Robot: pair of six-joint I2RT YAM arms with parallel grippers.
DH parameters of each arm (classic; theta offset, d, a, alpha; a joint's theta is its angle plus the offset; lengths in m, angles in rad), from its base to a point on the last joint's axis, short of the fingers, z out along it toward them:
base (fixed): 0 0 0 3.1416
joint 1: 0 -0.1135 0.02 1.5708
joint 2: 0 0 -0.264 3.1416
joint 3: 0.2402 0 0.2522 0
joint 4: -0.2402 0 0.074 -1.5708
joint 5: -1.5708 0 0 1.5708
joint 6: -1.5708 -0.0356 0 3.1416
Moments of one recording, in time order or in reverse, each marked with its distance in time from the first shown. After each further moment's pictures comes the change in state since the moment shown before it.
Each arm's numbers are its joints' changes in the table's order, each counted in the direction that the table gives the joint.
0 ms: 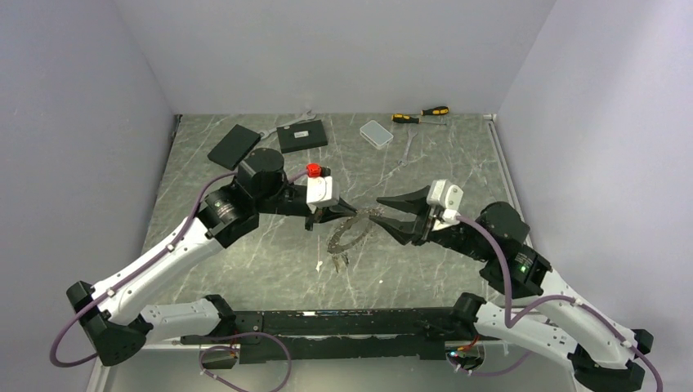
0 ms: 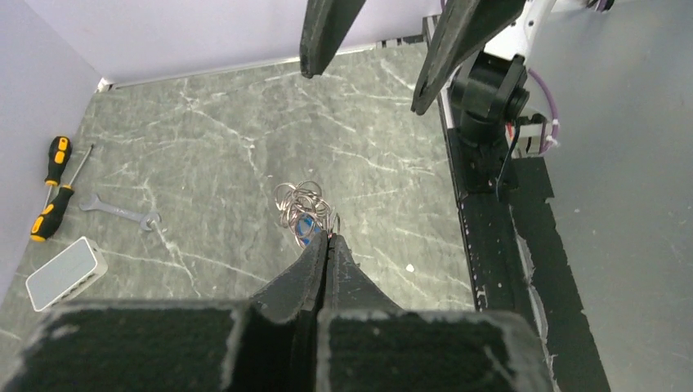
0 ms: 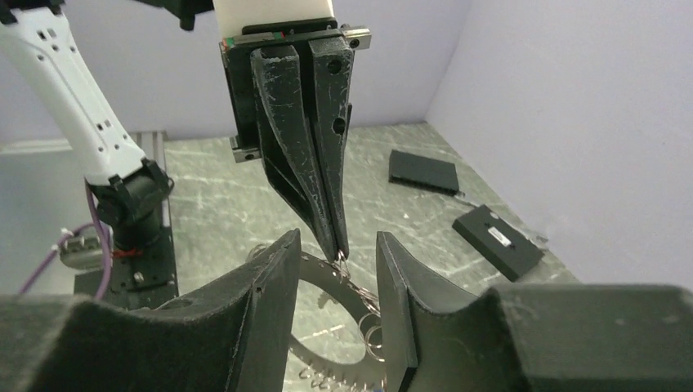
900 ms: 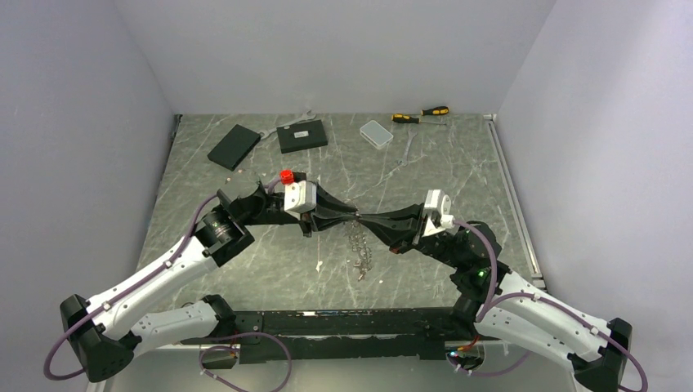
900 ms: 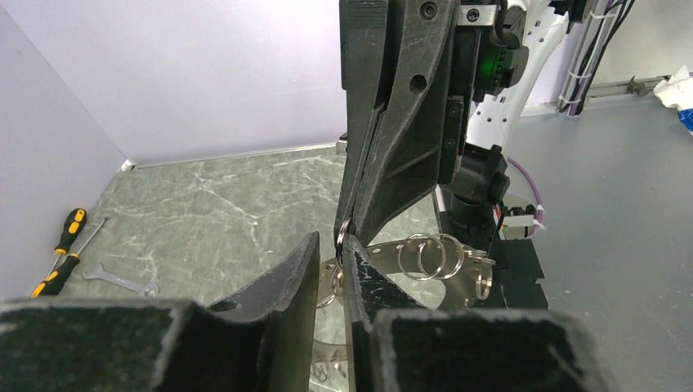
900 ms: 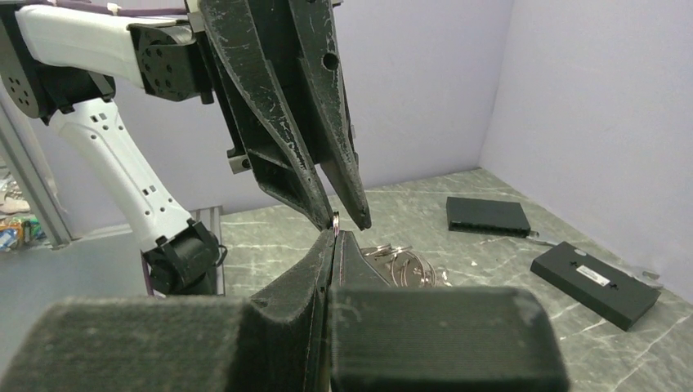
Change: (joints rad) left arm -0.002 -0.116 -0.227 0.423 -0.019 0.212; right arm 0.002 0.003 -0.347 0.553 0.033 -0.243
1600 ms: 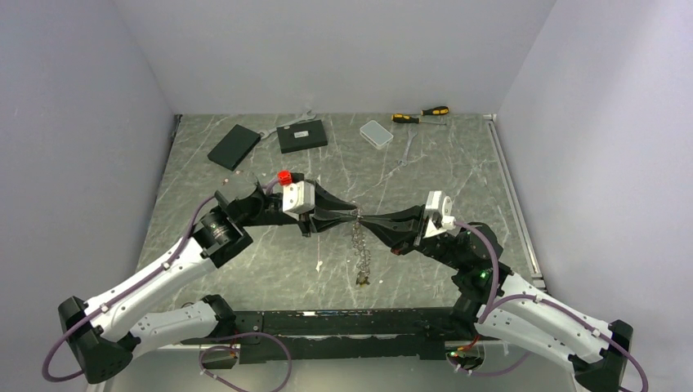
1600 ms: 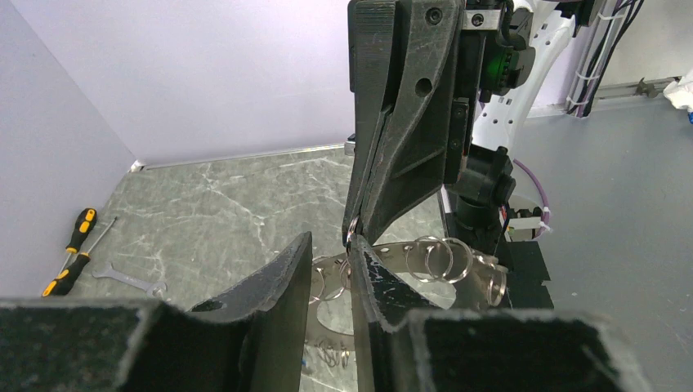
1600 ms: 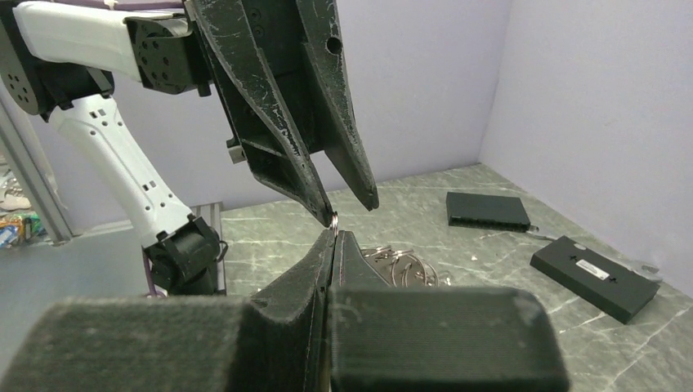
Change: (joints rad) left arm -0.001 -0.016 -0.003 -0.002 0.018 -0.007; right arm -0.002 -0.020 -0.005 -0.018 -0.003 0.002
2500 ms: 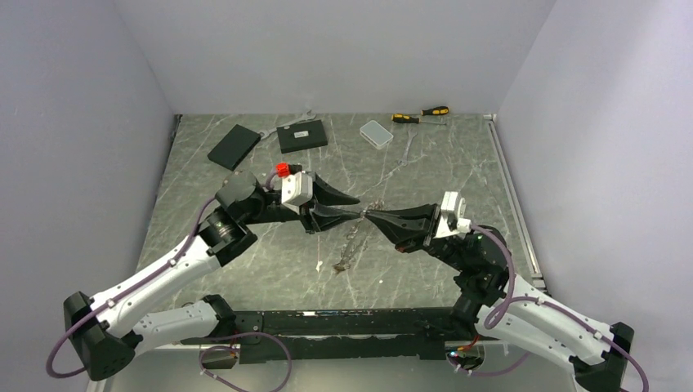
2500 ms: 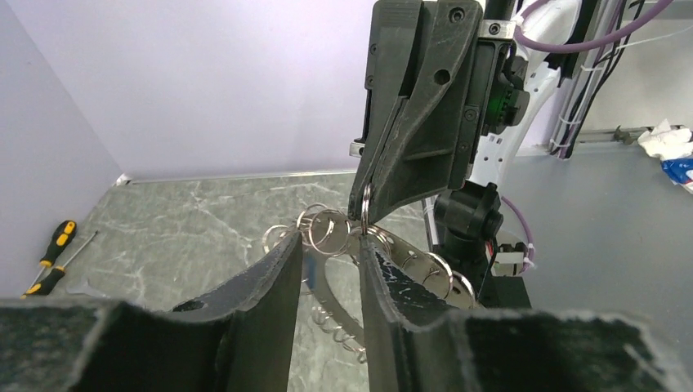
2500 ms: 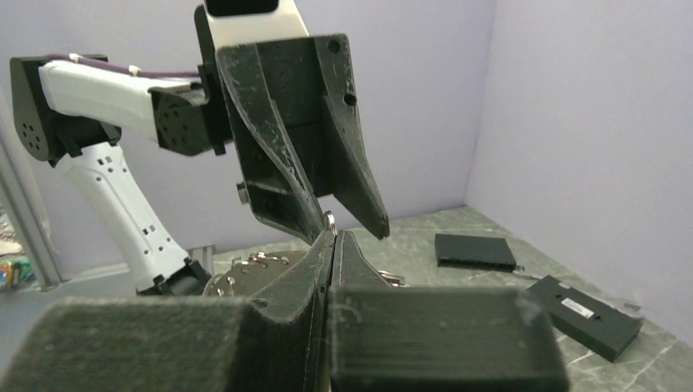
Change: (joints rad) left arm 0.000 0.047 -0.022 0.173 -0.006 0.159; right arm 0.001 -0.011 -0.008 0.111 -0.046 -0.012
